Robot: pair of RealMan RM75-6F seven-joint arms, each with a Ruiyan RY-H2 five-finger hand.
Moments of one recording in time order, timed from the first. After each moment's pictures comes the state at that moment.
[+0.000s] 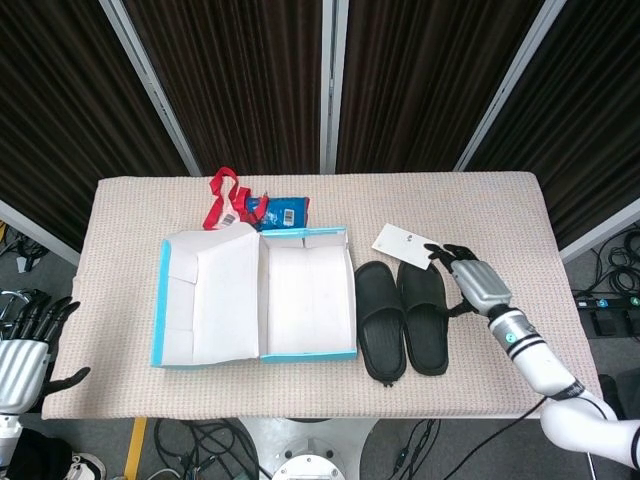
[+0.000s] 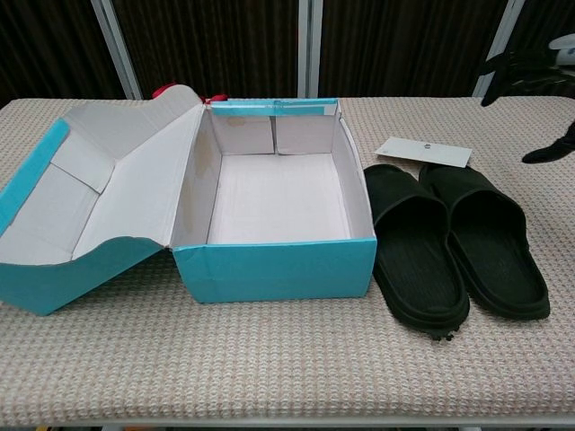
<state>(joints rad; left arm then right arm) -0.04 -1.12 0.03 -1.55 1.62 1.57 -0.07 0.62 -1.10 0.23 -1.73 -1.07 0.73 0.01</state>
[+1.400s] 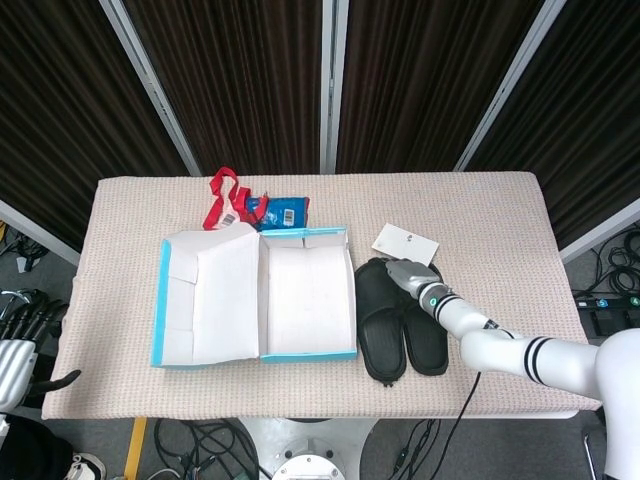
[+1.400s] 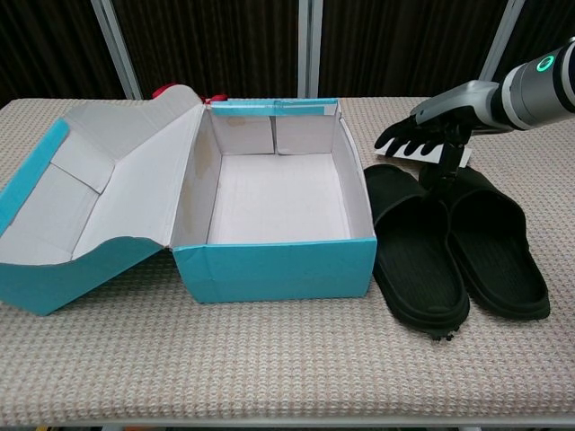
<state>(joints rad) -0.05 -1.10 0.03 -1.47 1.59 1.52 -0.24 1.24 -1.28 -0.08 -1.50 -0.44 0.42 -0.06</state>
